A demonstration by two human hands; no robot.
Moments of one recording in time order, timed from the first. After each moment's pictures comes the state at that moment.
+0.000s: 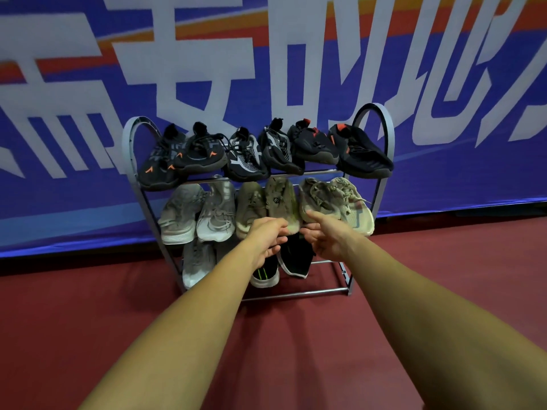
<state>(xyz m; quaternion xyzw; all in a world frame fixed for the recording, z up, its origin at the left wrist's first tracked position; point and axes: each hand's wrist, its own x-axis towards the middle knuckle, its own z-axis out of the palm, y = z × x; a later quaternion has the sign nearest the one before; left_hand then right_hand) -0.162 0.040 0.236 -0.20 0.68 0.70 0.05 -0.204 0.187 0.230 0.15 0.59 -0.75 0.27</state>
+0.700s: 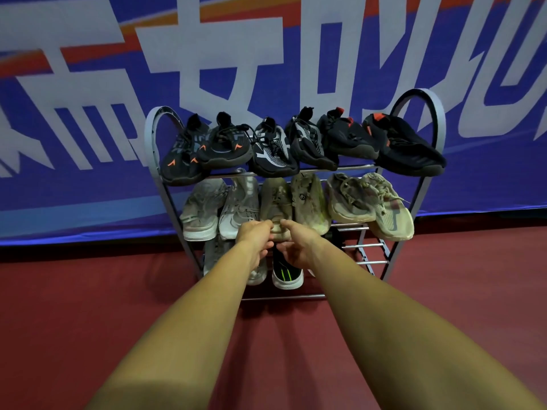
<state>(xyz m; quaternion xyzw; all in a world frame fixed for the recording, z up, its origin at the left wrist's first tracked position) -0.175 -0.027 0.213 -0.32 0.69 0.65 -0.01 -0.212 0.075 0.196 0.17 0.61 -0.71 0.31</state>
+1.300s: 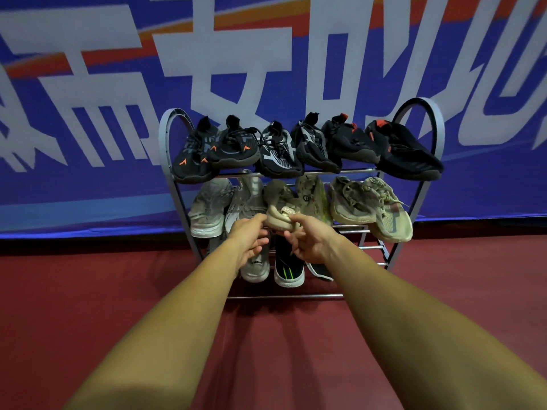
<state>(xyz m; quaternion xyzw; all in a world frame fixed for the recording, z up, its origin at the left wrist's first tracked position) -0.153 -0.049 0.226 -0.29 0.66 0.69 0.00 -0.201 0.094 0.223 0.15 0.58 -0.73 0.33</state>
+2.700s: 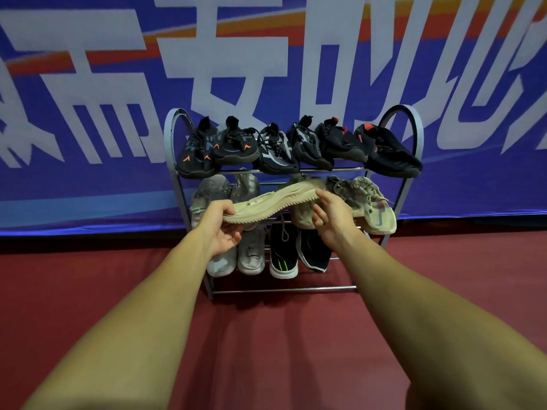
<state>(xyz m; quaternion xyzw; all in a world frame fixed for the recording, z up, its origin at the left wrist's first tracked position) -0.112 -0.093 0.256 -0.28 0.55 0.79 0.03 -0.182 0.123 0.254 0.13 0.48 -0.86 0.09</state>
